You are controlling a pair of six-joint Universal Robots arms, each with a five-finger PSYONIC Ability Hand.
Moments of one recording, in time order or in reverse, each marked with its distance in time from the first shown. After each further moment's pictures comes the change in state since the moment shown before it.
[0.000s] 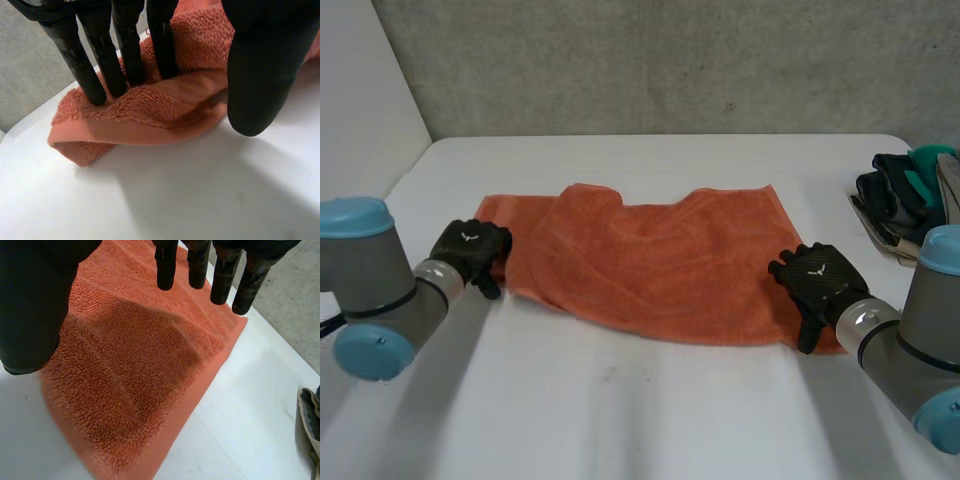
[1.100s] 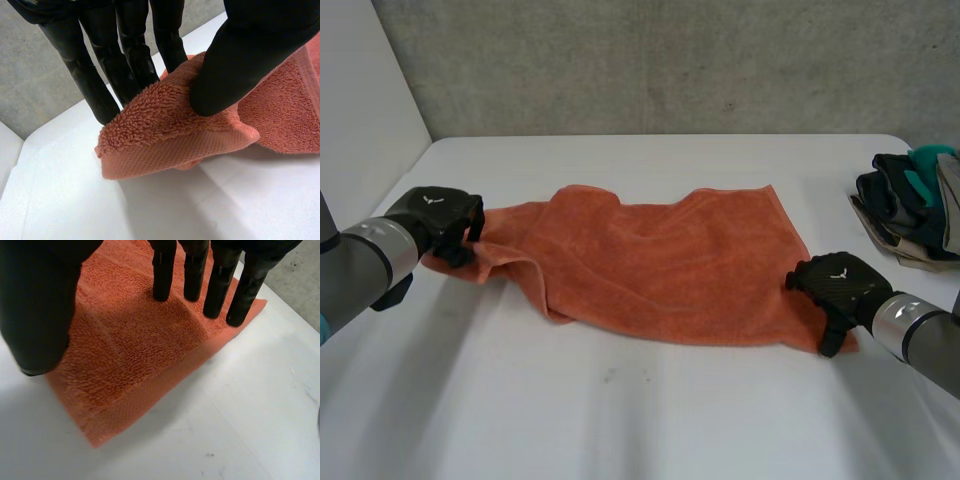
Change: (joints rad) left arm 0.021 0.319 0.016 -0.374 0.026 -0.059; right arm -0.192 0.054 -0.040 0.108 -0.252 -0.111; left_hand 0.591 0.654 0.643 0.665 0.617; right_hand 0.100 0.112 0.127 0.100 0.095
